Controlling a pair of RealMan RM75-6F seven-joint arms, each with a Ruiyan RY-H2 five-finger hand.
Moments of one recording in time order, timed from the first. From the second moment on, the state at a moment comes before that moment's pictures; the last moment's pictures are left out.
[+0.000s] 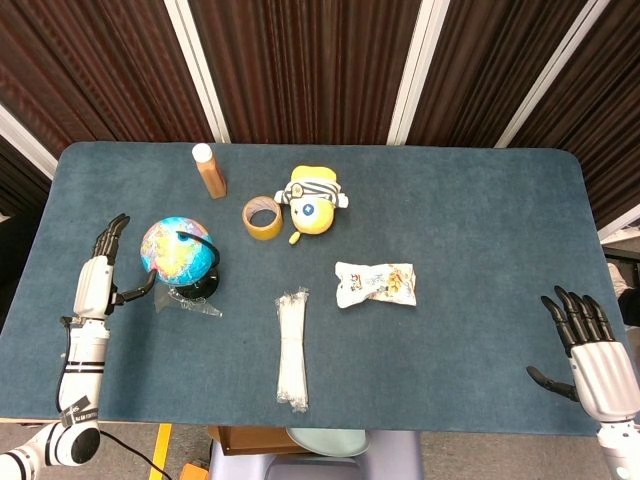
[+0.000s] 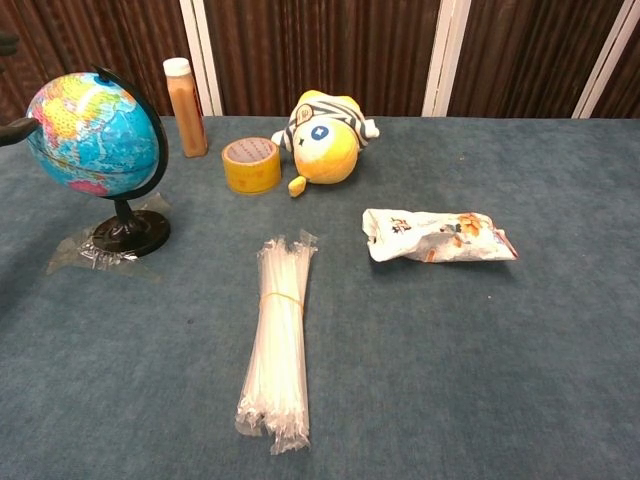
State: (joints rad) left arm -0.42 -1.48 -0.29 -1.35 1.29 1.29 -0.36; right arm 0.02 -1.12 0.01 -1.58 -1.67 1.62 0.00
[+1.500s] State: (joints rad) left arm -0.41 -1.44 -0.35 -1.27 1.24 1.22 -0.65; right arm 0.02 -1.12 0.01 -1.59 -1.67 1.61 -0.02
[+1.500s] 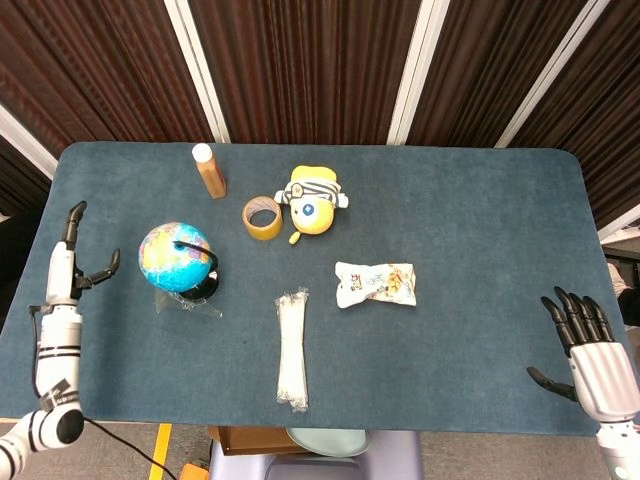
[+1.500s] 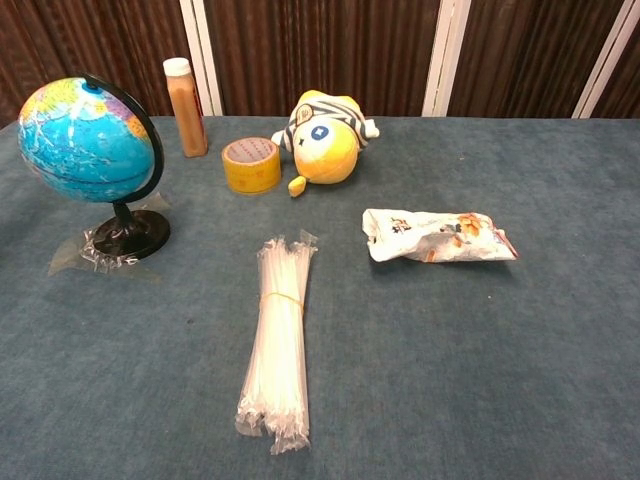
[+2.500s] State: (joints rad) left arm -0.43 -1.48 -0.26 -1.42 1.36 1.28 -0.37; right arm 0.02 -1.11 0.00 -1.60 -1.67 1.59 0.01
